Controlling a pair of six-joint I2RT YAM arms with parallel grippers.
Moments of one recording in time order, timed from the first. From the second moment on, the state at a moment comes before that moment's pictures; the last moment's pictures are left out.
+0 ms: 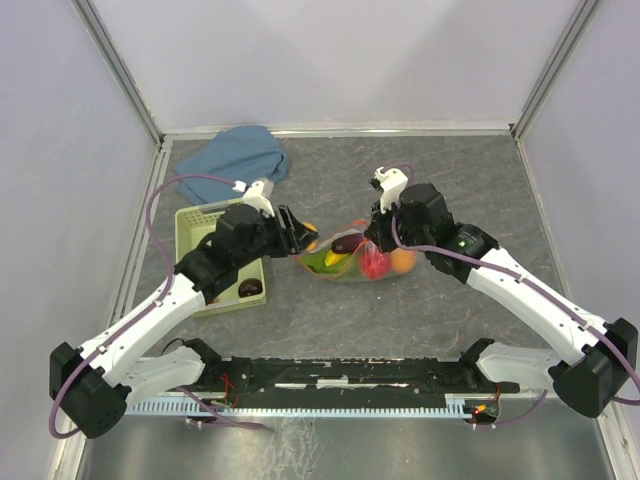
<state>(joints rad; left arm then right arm) -0.61 1.01 0.84 -0.25 0.05 -0.69 0.69 1.17 1.06 -0.43 -0.05 0.19</state>
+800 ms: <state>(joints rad) -0.90 1.27 0.83 0.02 -0.15 -0.57 0.69 1.17 1.10 -0.53 -0.11 0.17</state>
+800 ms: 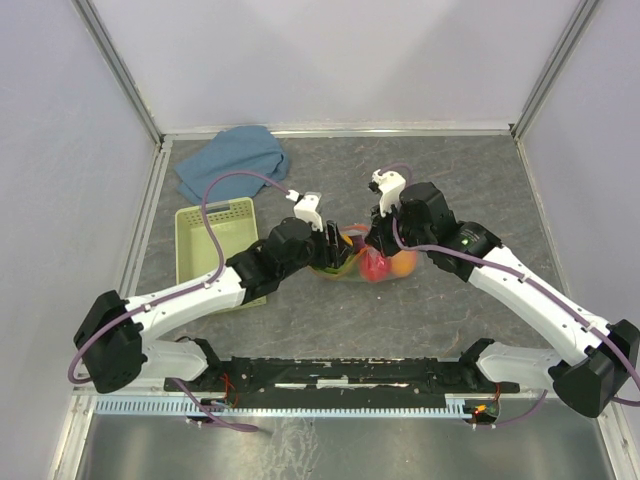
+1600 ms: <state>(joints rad) -0.99 1.40 0.81 0.02 -0.18 -0.53 0.69 1.15 1.11 -0.53 -0.11 0.18</state>
